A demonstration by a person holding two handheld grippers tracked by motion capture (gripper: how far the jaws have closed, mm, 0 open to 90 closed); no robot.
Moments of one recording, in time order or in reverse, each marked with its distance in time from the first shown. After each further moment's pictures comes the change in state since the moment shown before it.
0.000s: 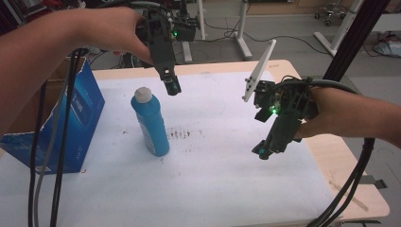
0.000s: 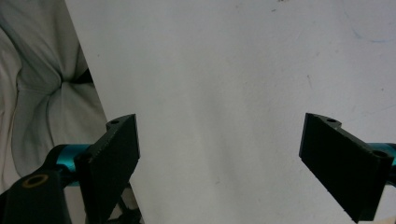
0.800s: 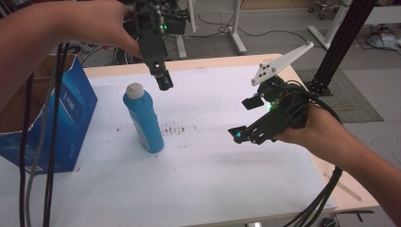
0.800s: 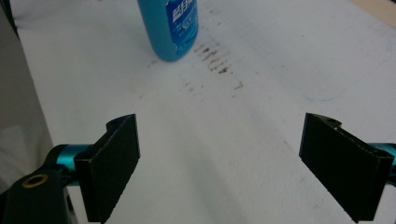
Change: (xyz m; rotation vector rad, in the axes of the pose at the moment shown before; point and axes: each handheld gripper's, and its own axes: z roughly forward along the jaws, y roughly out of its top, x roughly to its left) left arm -0.001 -0.001 -0.002 -0.001 0.001 0.002; right arm 0.005 -0.031 0.021 -0.499 -0.120 0.215
